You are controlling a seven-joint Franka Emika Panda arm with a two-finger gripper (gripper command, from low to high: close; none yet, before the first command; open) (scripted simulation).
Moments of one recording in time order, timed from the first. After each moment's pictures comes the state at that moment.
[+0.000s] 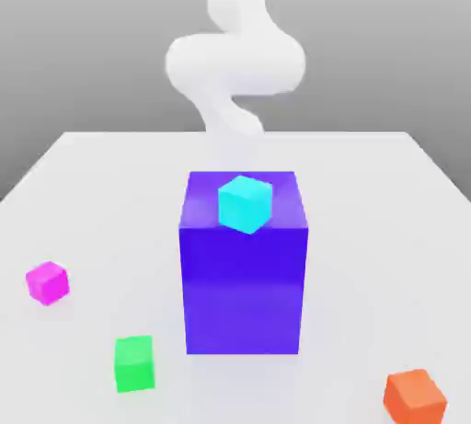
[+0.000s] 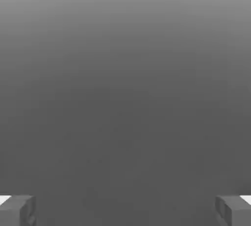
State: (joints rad) arm -0.04 -0.71 -0.04 -2.34 -0.03 2.35 0.79
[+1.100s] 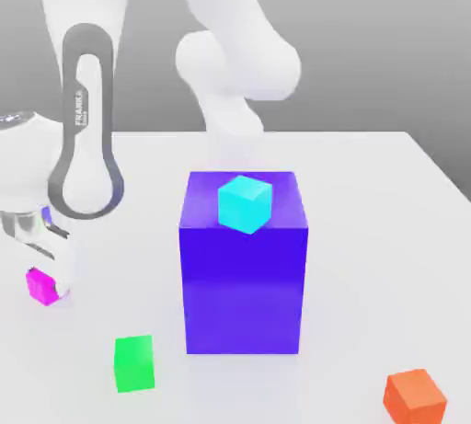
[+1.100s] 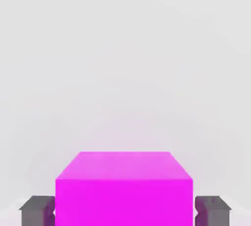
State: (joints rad) arm -0.64 0.35 -0.19 -2.66 0.42 2.98 0.18
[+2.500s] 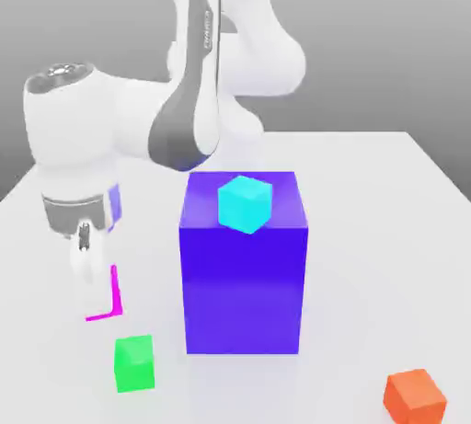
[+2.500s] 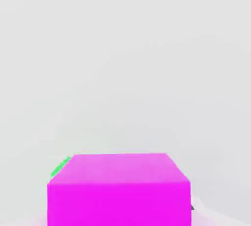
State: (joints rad) arm -0.14 0.04 -0.23 -2.62 0.05 2.66 1.75
